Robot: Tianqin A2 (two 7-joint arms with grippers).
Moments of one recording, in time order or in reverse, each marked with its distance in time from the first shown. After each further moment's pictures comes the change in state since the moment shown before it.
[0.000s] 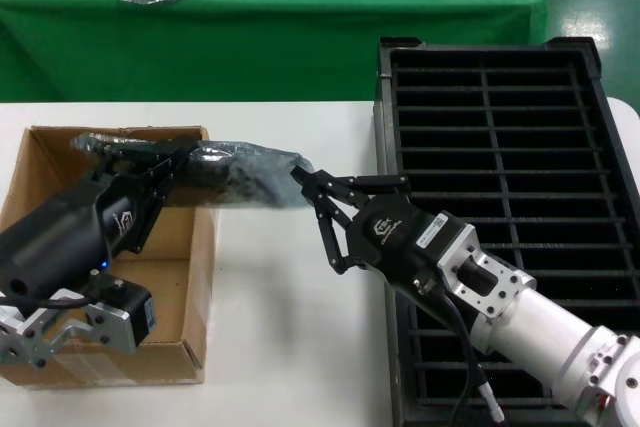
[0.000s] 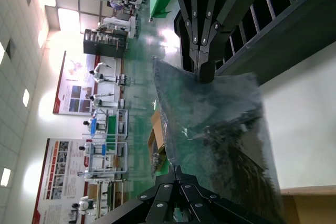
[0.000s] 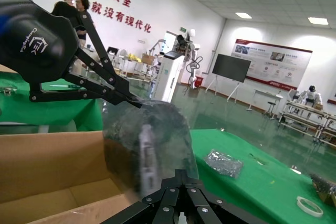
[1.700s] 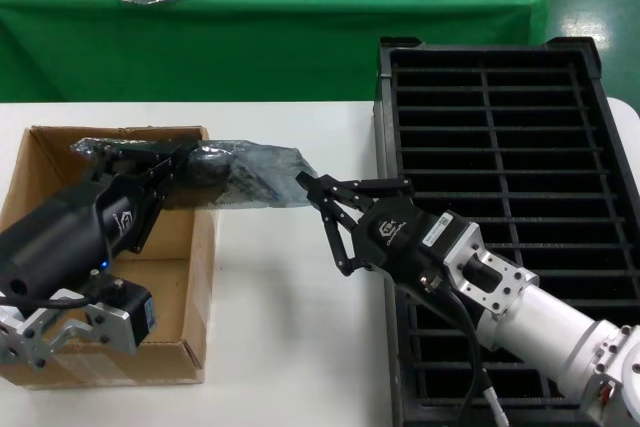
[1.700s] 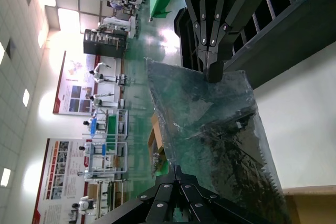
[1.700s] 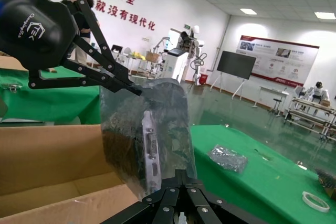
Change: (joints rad) left arm 0.000 0.000 0.000 0.000 0.000 0.000 0.000; right arm 0.032 0.011 0.000 -0.070 0.075 -0.036 -0.063
